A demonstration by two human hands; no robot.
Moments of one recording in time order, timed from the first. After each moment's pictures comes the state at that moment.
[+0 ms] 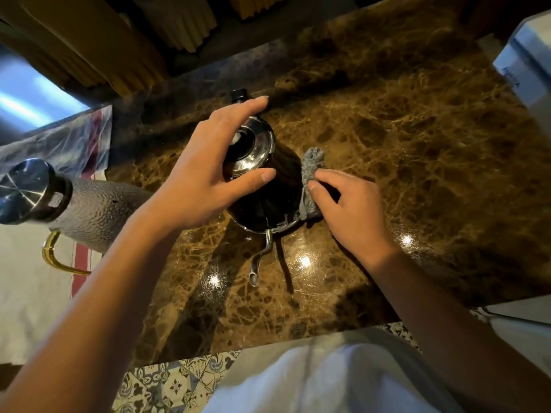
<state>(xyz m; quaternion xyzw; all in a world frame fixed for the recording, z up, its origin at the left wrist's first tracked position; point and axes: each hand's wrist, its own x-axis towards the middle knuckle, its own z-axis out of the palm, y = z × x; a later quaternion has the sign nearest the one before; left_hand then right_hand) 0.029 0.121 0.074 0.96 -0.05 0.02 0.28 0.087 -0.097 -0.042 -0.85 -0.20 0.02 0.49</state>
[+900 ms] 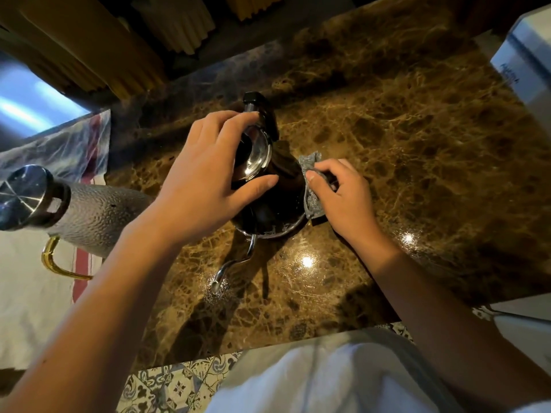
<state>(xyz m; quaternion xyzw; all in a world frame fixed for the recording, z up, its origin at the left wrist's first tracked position) 0.028 0.099 0.086 0.99 0.02 0.01 0.13 0.105 -0.086 -0.067 -0.81 -0.13 0.07 0.57</state>
